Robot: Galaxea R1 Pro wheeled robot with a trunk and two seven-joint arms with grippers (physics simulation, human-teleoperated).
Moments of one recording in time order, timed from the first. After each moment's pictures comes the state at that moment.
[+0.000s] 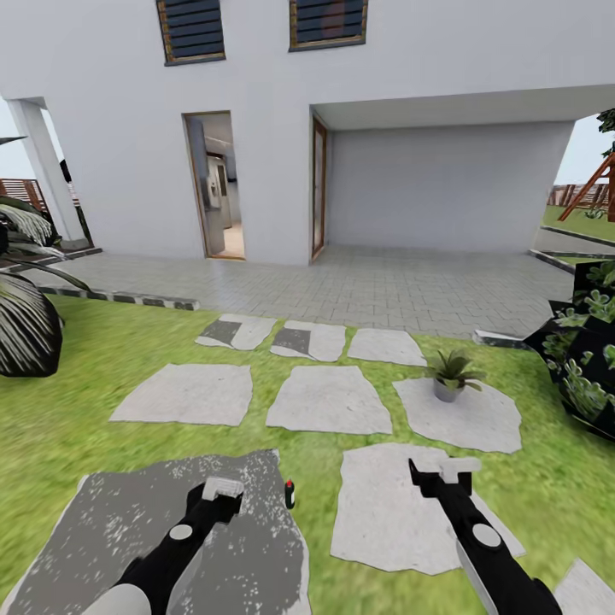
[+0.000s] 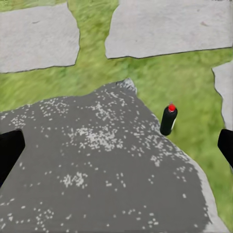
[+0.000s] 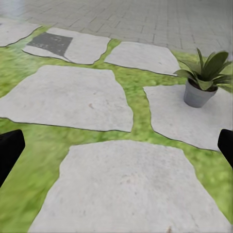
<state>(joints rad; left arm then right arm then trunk) -0.55 -0.02 -0.03 -0.37 -0.14 -0.14 0.01 -0.36 -0.11 0.00 -0.84 0.01 -0.14 0.00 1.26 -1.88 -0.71</state>
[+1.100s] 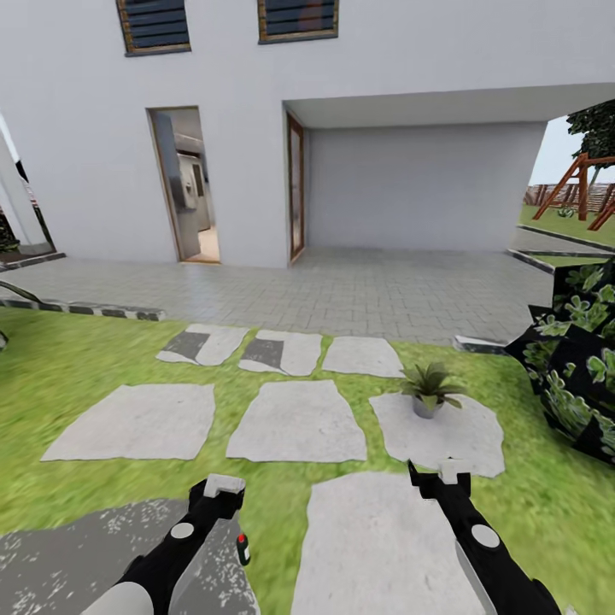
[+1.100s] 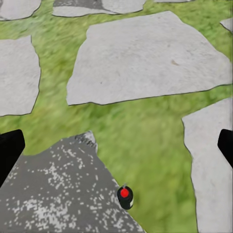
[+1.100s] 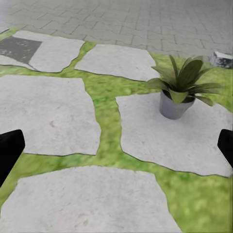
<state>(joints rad) -0.56 -0.02 -0.03 -0.37 -0.13 -0.17 0.00 -0.36 -0.11 0.00 -0.83 0.01 -0.14 0.00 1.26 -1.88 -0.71</state>
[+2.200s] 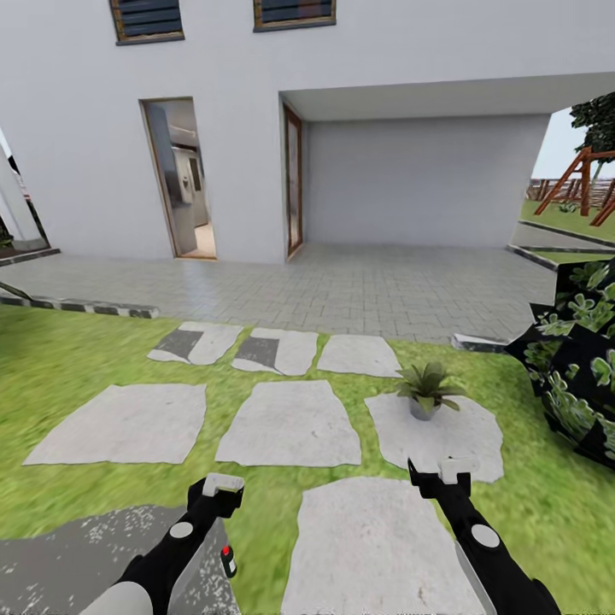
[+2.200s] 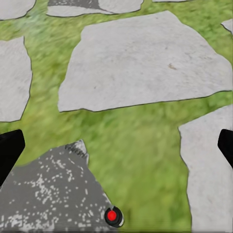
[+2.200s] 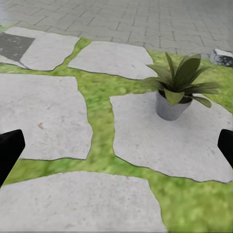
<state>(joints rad) -0.56 -0.02 -0.02 -0.37 -0.13 -0.17 0.01 -0.36 -0.11 0.00 -0.83 0.01 -0.14 0.00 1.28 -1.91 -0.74</state>
